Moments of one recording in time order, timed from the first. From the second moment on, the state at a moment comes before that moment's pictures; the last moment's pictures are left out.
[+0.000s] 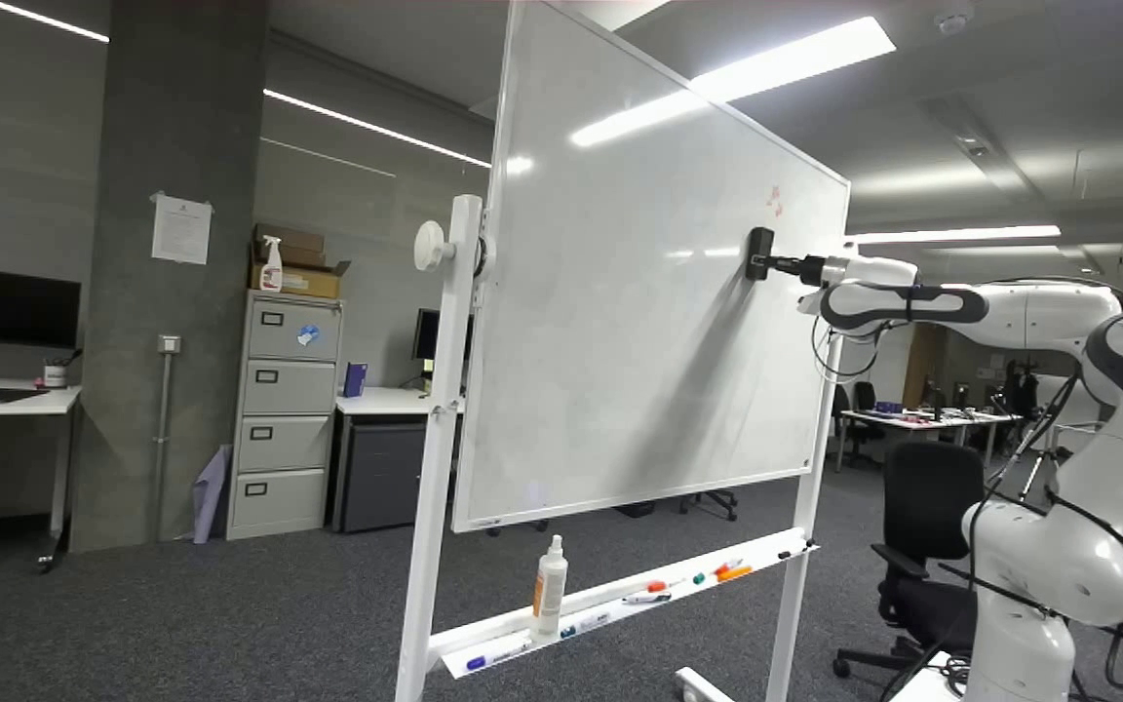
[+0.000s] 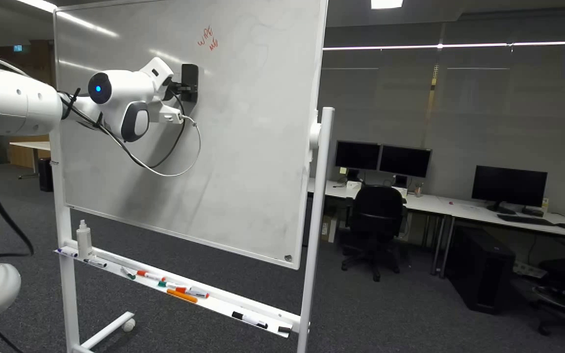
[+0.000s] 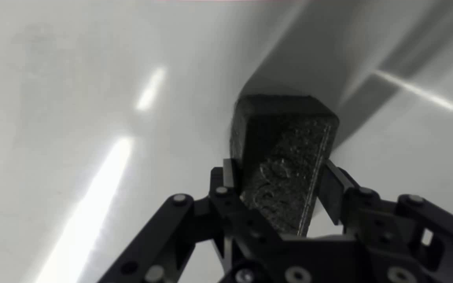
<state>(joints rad) 0.73 -0.58 -0.74 -2.11 -0.16 3.39 -0.25</state>
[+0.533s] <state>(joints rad) 0.68 -0.57 -0.77 -2.11 -0.11 3.39 -0.25</state>
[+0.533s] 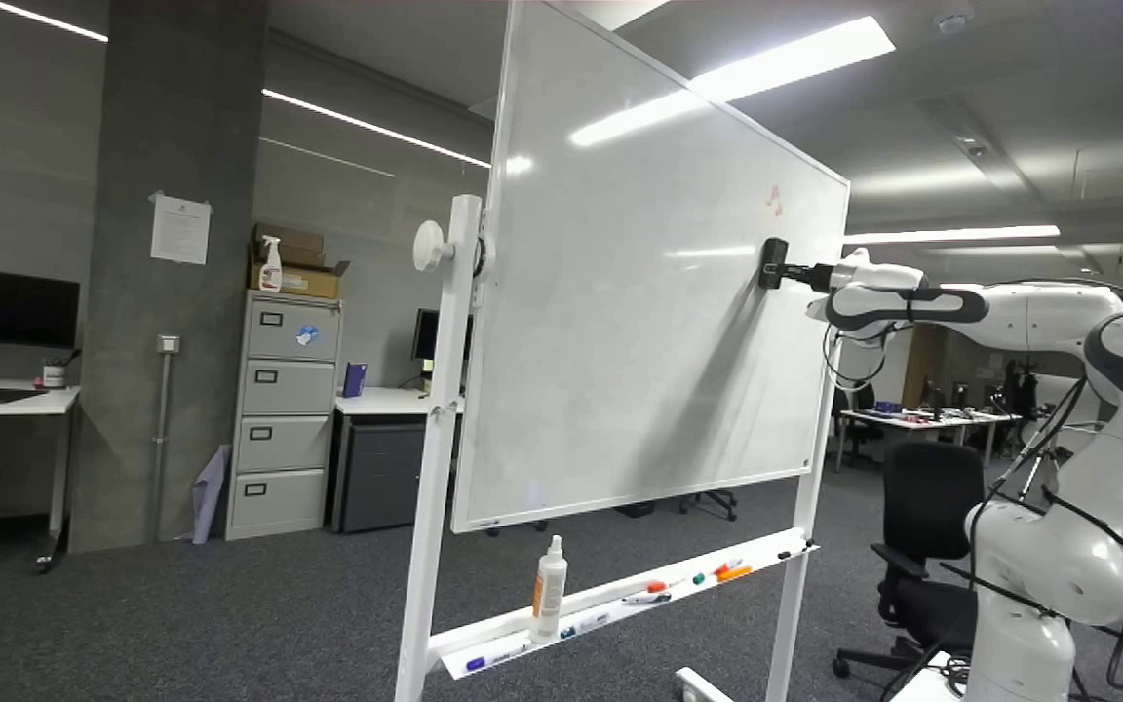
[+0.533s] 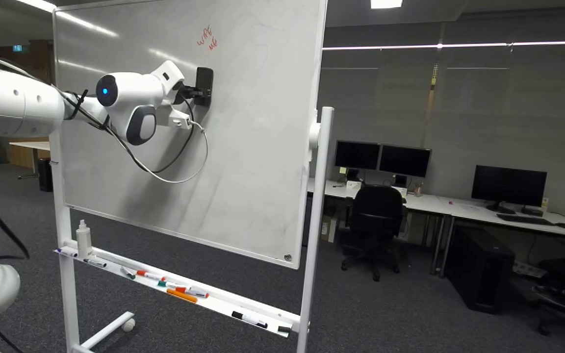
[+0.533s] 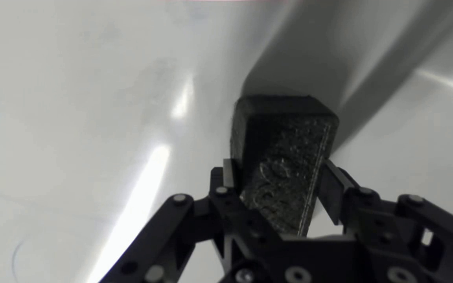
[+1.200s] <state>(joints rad) 0.73 -0.58 -0.74 -2.07 -0.12 3.30 -0.25</state>
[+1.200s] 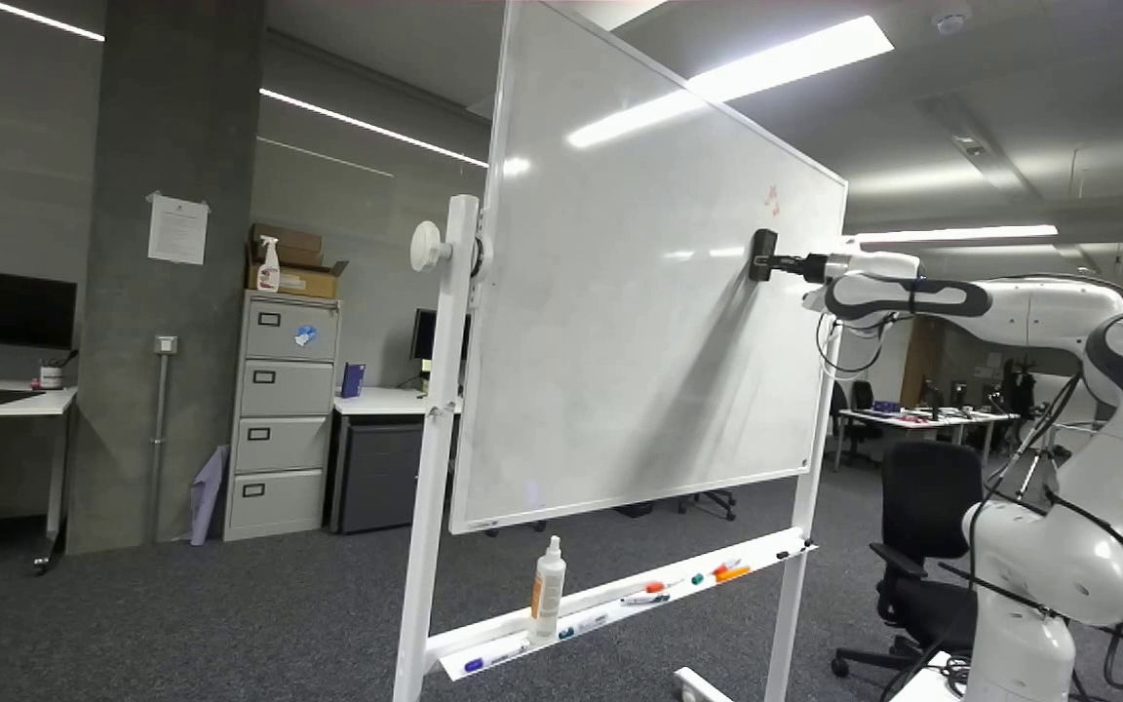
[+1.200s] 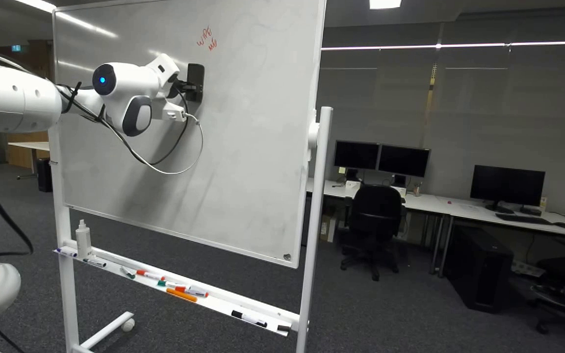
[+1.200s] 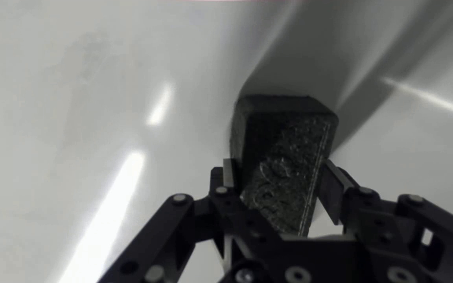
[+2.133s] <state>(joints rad) 0.94 -0.60 -0.69 -2.06 -0.18 3.20 -0.29</state>
